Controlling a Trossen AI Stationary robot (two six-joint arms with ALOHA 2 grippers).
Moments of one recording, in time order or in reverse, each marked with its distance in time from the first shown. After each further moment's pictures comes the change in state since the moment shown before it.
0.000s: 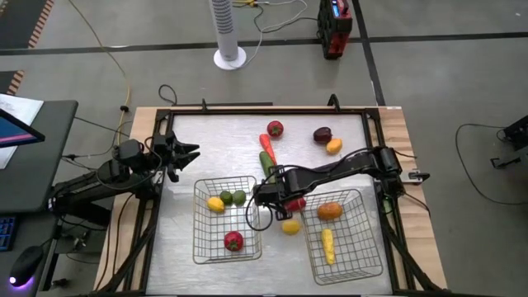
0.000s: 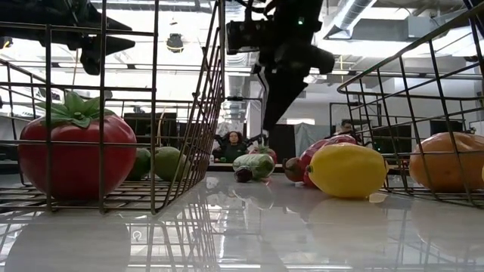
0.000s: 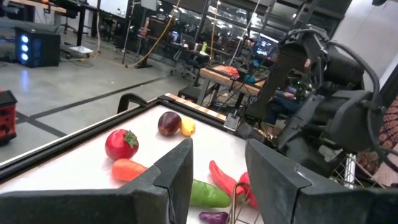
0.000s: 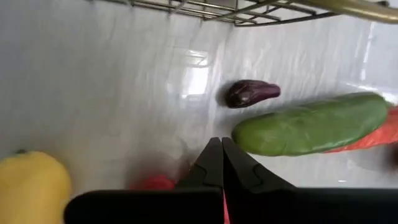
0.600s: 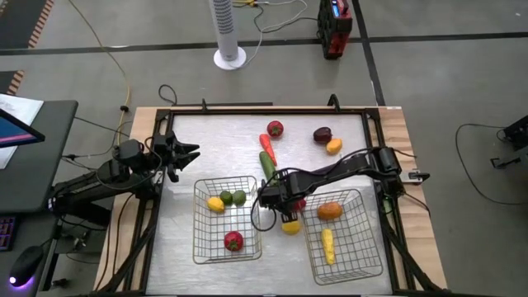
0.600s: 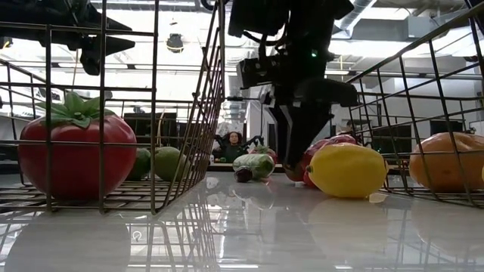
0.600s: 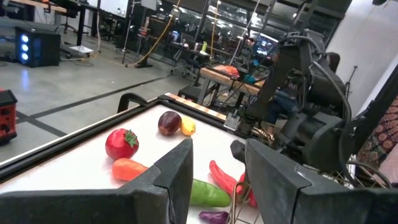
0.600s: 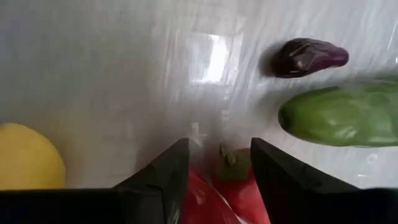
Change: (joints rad) left arm 0.000 0.000 0.000 0.000 0.000 0.000; right arm -0.006 0.004 -0.152 0.098 -0.078 -0.013
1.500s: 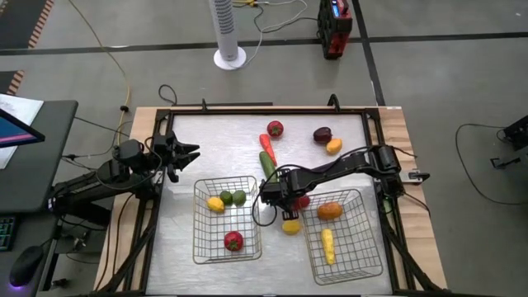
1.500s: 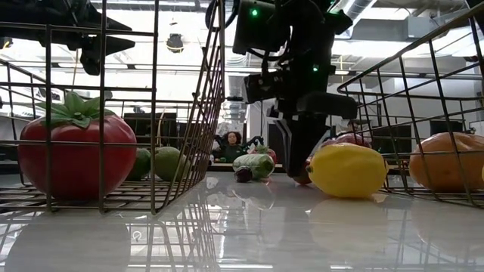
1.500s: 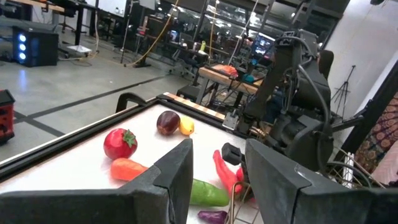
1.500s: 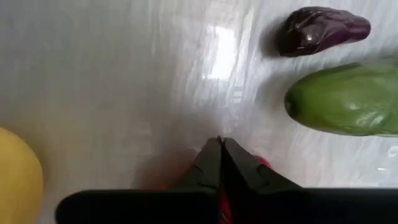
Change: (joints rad) left arm 0.000 0.000 0.000 0.000 0.006 0.000; right arm -0.033 -0.002 -0.065 0.043 -0.047 0.024
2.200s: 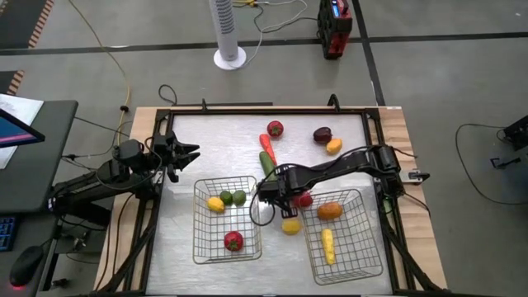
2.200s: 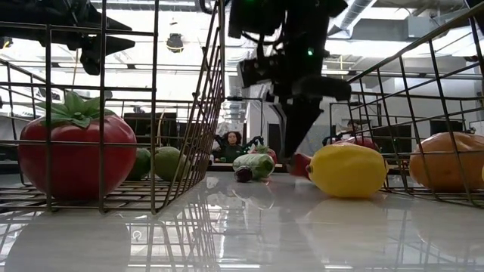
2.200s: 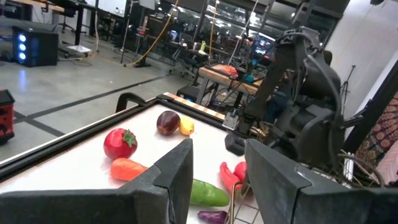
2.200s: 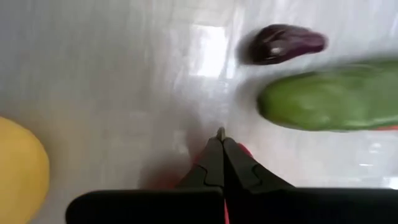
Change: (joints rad) left arm 0.000 0.000 0.000 0.000 0.000 0.000; right arm 0.000 0.000 0.109 -0.127 0.052 -0.025
